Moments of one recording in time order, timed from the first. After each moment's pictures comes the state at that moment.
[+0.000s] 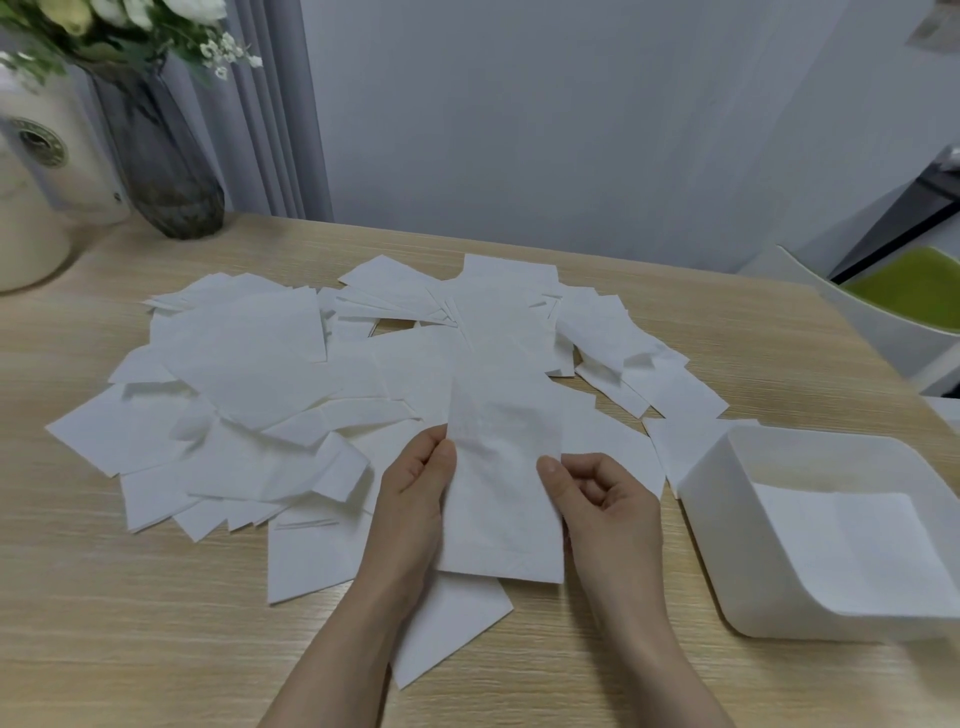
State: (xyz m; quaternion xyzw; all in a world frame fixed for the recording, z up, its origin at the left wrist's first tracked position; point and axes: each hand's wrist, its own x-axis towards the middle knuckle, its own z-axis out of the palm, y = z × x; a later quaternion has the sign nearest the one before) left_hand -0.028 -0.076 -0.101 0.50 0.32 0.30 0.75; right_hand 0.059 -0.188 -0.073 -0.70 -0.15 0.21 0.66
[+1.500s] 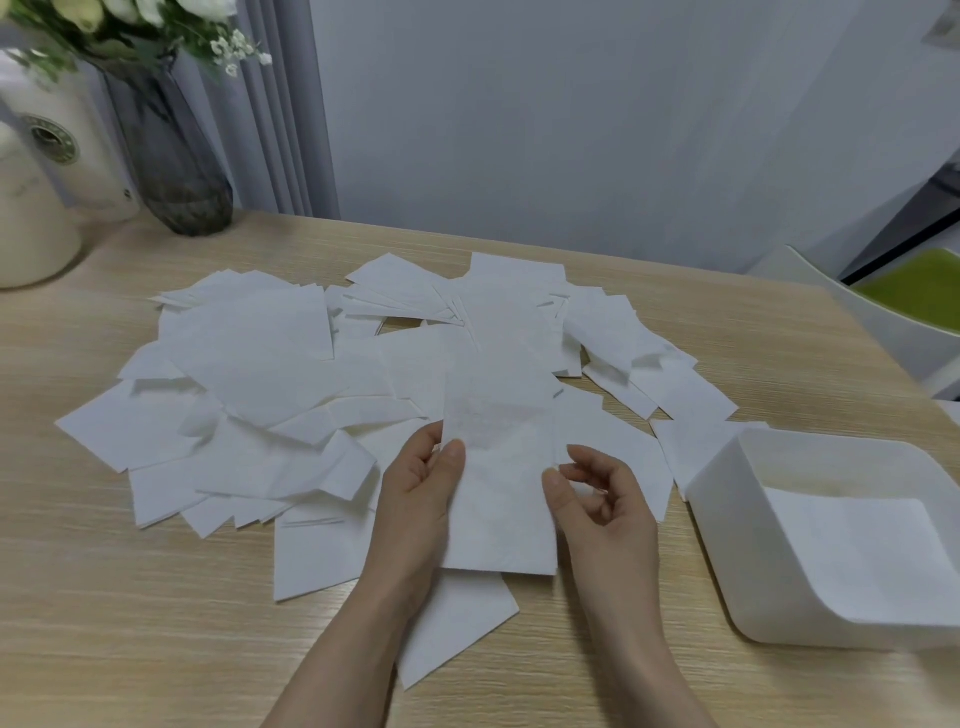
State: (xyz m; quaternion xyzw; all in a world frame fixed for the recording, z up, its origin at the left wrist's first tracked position) left_hand -0.029 -0.079 -0.099 0.47 0.31 0.31 0.76; right_hand 0.052 -0.189 -0.084 -0.72 -0.14 0.18 0.66
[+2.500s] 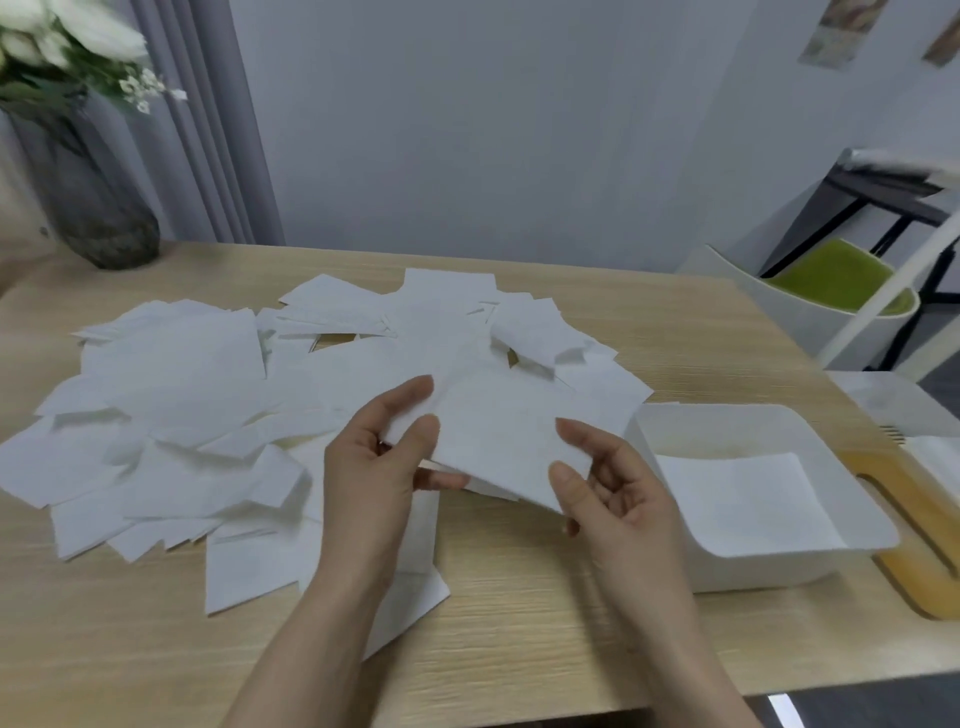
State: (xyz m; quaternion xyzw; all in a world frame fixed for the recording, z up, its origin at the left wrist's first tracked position) left_hand -0.020 -0.105 -0.043 0.51 0.30 0.37 0.72; right_hand 0.069 -0.245 -0.039 -0.66 -0.22 0.16 0.70
